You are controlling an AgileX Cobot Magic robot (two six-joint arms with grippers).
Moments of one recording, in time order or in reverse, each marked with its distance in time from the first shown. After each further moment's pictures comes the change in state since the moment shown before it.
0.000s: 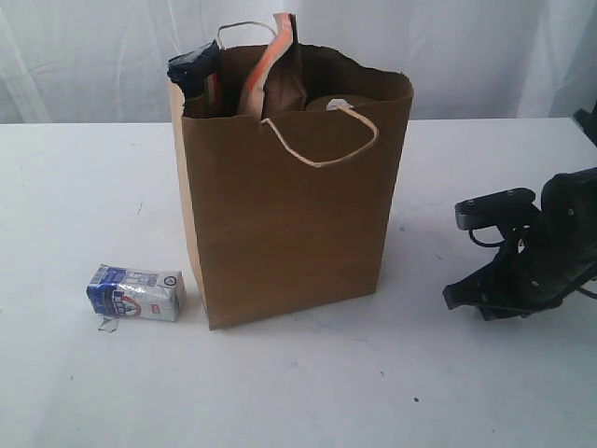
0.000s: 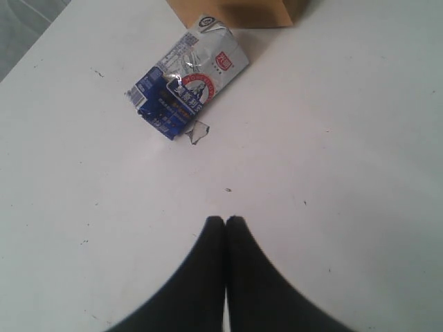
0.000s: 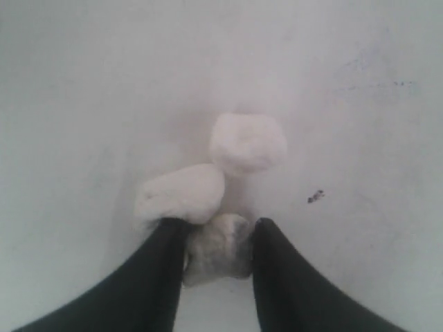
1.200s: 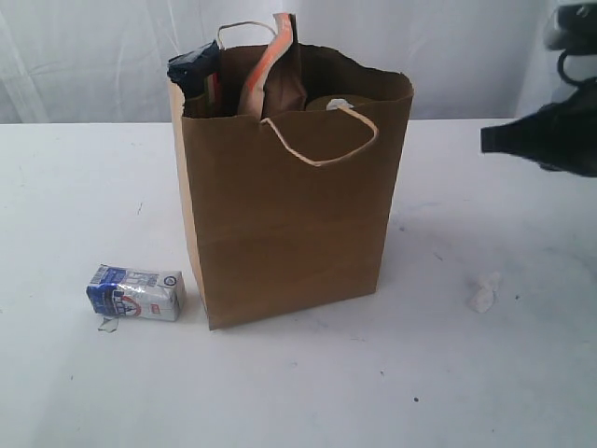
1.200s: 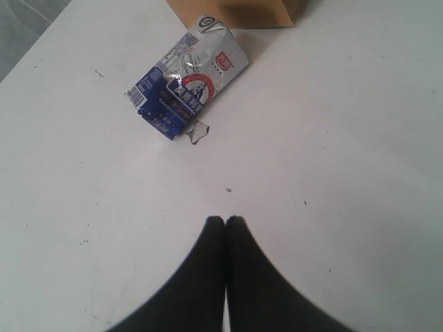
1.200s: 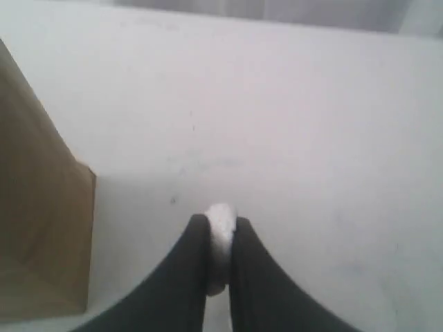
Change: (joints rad) left arm 0.000 0.000 0.000 0.000 0.000 0.000; right arm 0.000 -0.569 -0.004 0.131 -0.117 -0.023
